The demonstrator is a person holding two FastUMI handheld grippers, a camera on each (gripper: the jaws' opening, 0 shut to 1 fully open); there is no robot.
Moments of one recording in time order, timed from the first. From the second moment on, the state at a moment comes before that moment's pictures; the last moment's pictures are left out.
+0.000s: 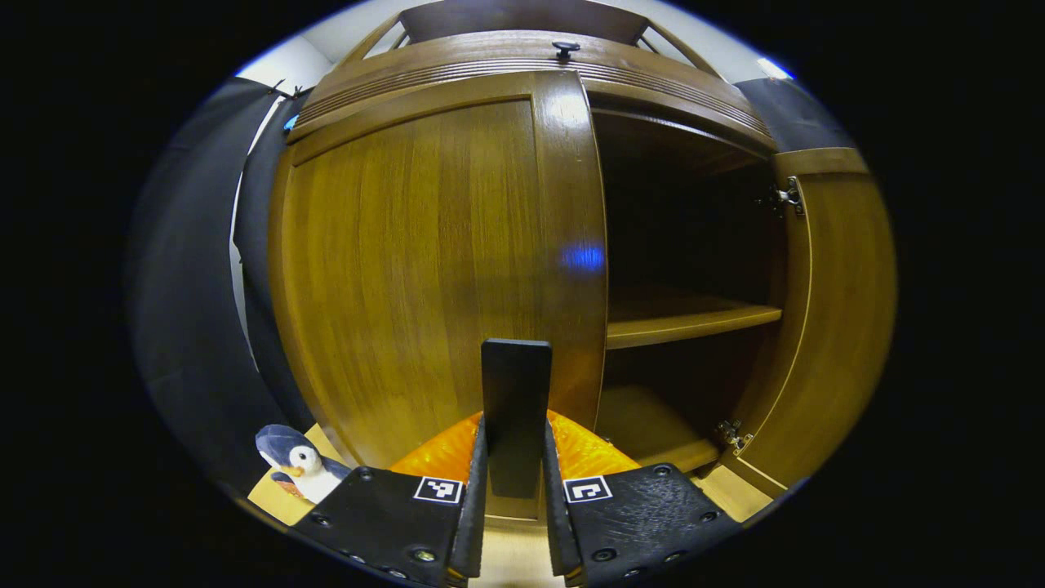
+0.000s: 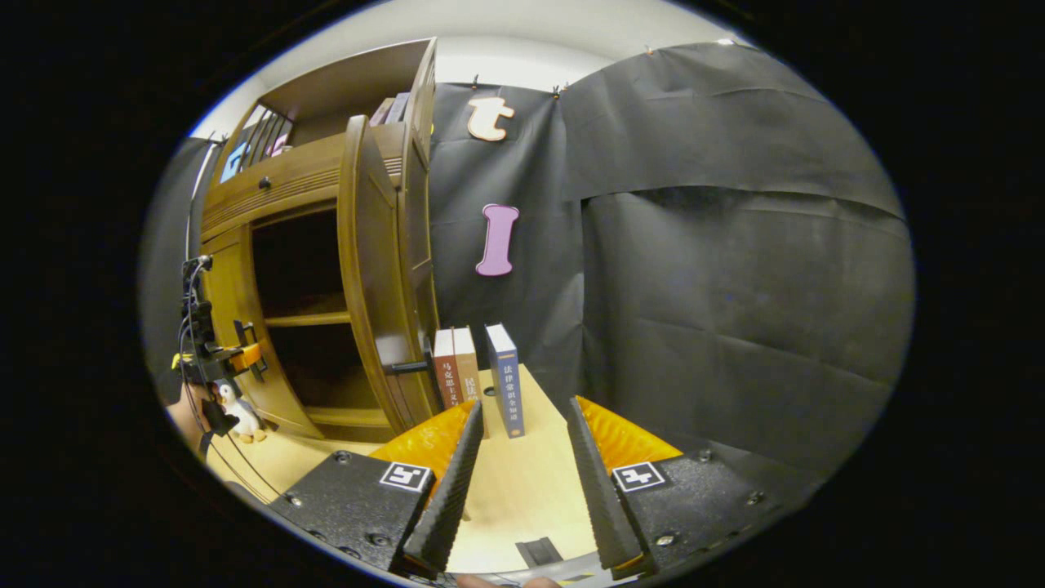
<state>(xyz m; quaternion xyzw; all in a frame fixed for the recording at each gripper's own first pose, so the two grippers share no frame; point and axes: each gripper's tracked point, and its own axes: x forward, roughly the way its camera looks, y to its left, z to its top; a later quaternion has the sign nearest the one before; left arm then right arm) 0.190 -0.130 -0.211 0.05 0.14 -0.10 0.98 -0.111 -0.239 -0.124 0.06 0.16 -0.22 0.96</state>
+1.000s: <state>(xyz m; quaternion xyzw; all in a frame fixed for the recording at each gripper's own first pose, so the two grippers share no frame) 0.102 -0.065 -0.197 0.05 0.13 -0.12 0.98 -0.111 -0.155 -0.125 0.03 0.16 -0.17 0.97</state>
